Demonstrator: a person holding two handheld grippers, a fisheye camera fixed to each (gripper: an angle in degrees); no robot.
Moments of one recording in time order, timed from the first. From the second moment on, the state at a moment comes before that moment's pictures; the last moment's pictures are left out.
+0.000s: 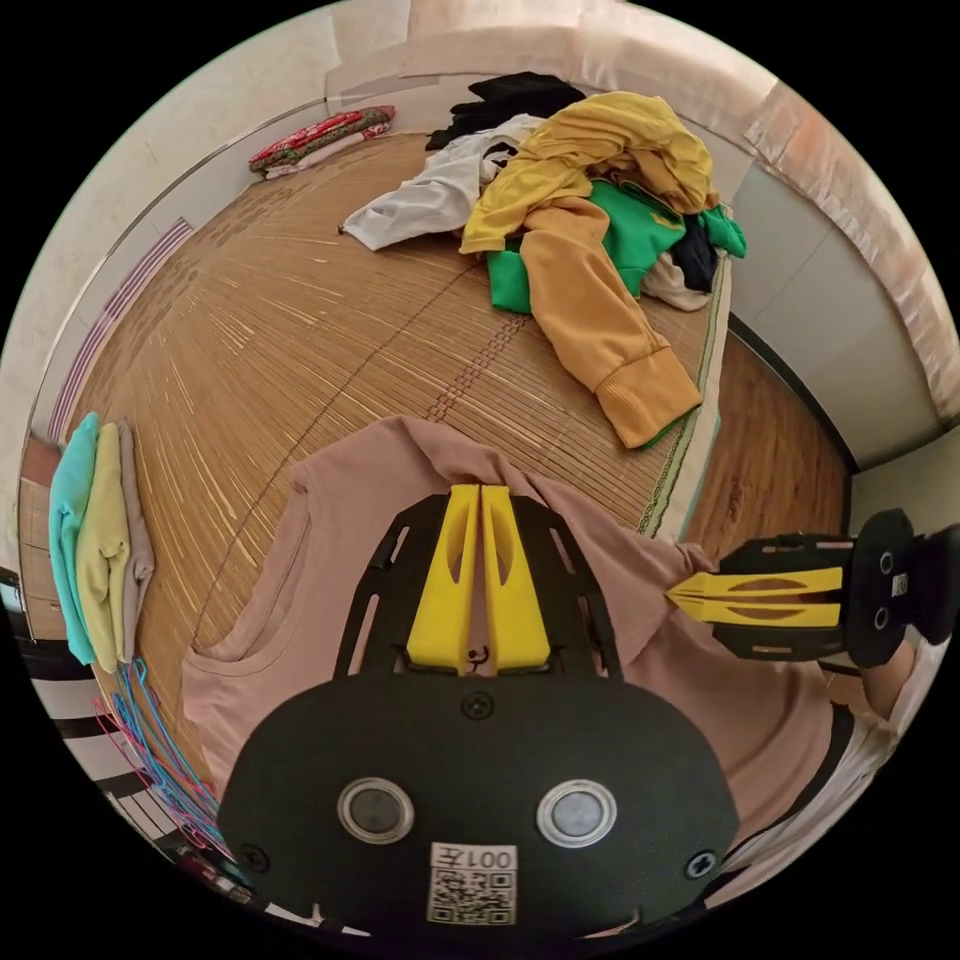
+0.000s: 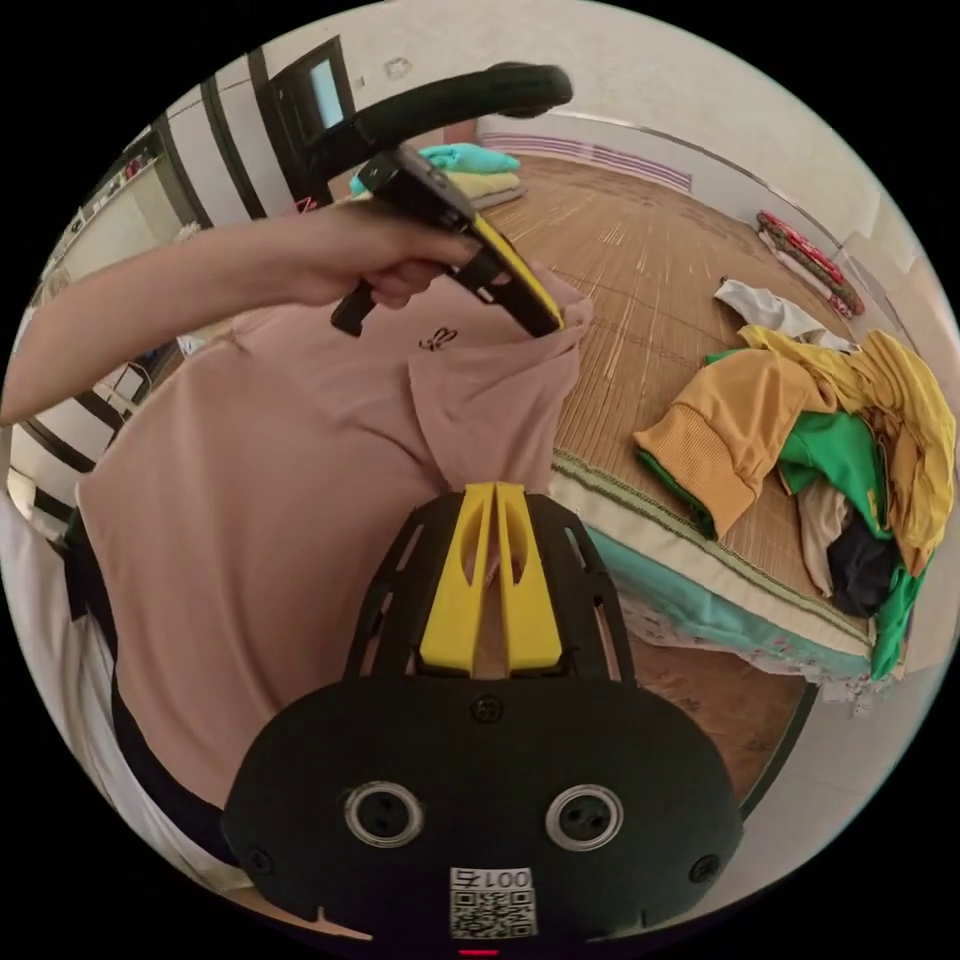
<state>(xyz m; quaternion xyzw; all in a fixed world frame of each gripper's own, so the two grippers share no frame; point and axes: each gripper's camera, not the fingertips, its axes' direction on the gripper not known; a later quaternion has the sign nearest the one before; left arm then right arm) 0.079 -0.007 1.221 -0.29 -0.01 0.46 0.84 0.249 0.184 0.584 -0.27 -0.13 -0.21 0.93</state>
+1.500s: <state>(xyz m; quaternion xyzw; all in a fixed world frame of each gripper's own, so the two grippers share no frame) 0.011 -0.058 1.152 -0.33 0.09 0.41 0.84 0.225 0.211 0.547 -0.22 -0.13 -0.17 0.95</state>
